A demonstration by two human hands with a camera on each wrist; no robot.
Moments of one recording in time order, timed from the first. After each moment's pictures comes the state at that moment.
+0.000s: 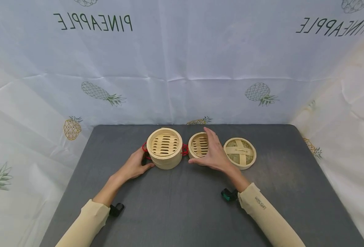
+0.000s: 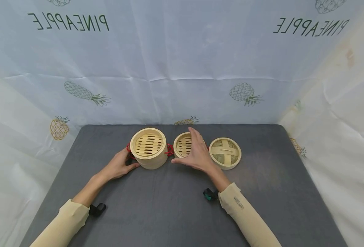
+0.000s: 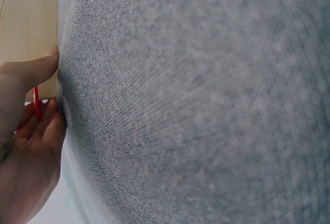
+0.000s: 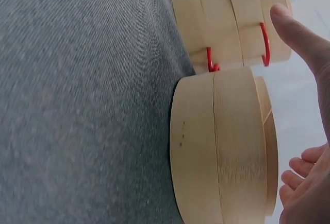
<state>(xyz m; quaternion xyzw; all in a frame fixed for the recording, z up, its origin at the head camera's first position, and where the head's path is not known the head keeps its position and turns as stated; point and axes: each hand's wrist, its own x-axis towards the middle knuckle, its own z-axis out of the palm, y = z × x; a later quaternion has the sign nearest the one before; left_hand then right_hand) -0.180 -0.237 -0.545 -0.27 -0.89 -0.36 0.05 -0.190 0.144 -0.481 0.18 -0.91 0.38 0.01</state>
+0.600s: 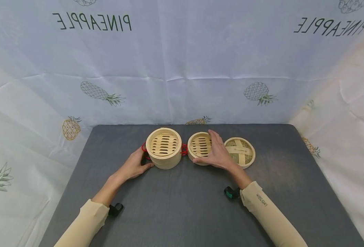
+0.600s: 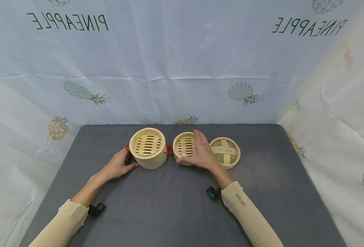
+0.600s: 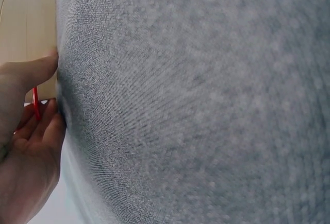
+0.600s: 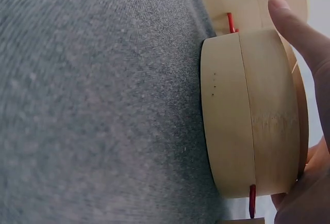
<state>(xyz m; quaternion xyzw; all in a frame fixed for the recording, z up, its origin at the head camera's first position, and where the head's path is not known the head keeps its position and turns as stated) -0.181 -0.234 -0.544 -0.26 -0.89 -0.37 0.03 -0.198 0.164 -0.494 0.15 -0.93 0.34 -0.02</state>
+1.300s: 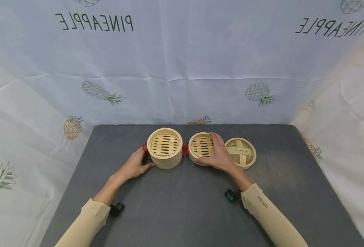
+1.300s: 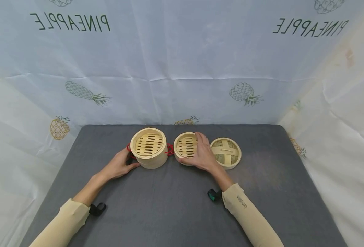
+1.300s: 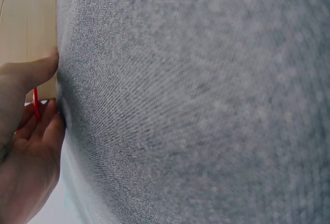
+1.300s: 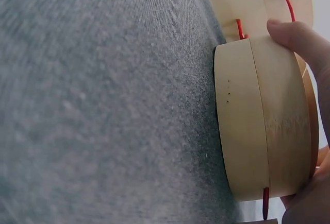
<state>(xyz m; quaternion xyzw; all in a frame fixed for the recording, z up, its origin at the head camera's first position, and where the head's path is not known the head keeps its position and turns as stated) -0.181 -0.233 -0.538 -0.25 -0.90 -0.36 0.02 -0.194 0.163 -0.502 0.14 -0.93 0.35 0.00</state>
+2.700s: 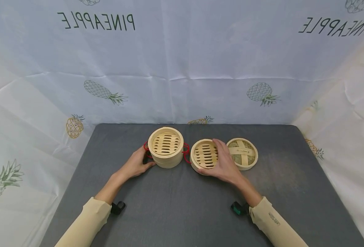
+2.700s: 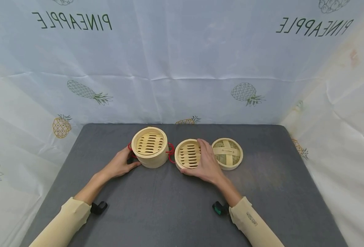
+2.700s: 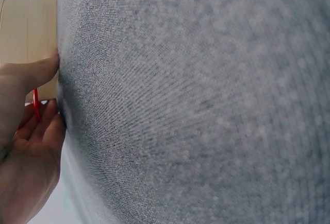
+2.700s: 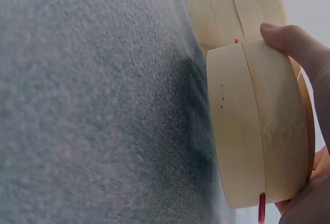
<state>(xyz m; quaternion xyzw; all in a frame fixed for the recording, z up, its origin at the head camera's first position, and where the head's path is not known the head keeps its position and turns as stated) -0.186 -0.238 -0.554 -0.25 -0.90 -0.36 0.04 -0.151 0.169 -0.490 0.15 -0.91 0.38 0.01</state>
